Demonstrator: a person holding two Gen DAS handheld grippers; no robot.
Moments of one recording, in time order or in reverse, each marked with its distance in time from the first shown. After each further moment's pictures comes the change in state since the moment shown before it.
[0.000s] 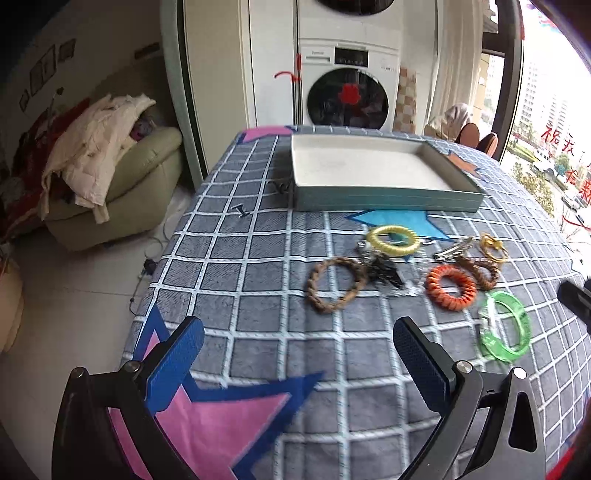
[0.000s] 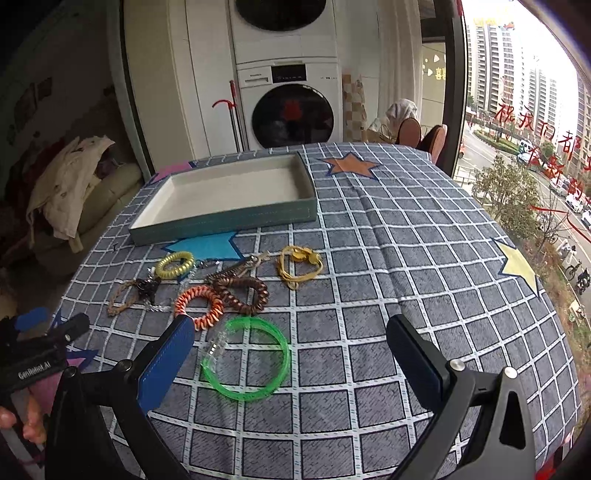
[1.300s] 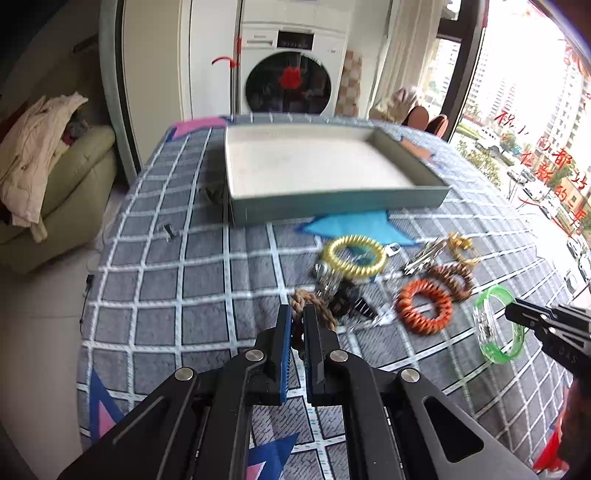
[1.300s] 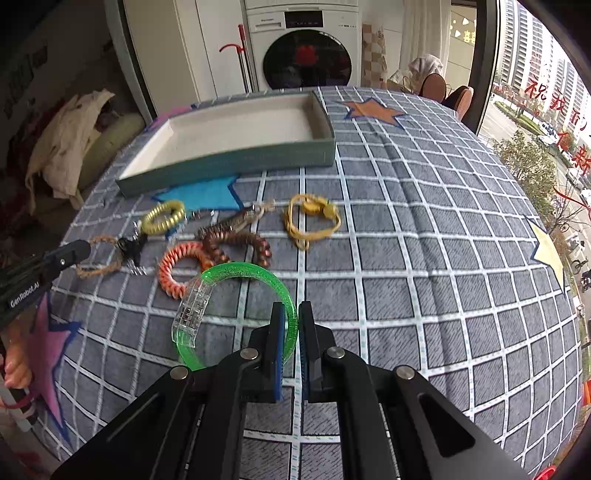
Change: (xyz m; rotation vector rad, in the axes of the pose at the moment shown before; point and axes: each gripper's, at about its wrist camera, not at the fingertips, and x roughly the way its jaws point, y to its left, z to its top) left arm 0.032 -0.011 0.039 0.107 0.063 -0.236; right arm 0.043 0.004 0.007 -0.041 0.199 0.051
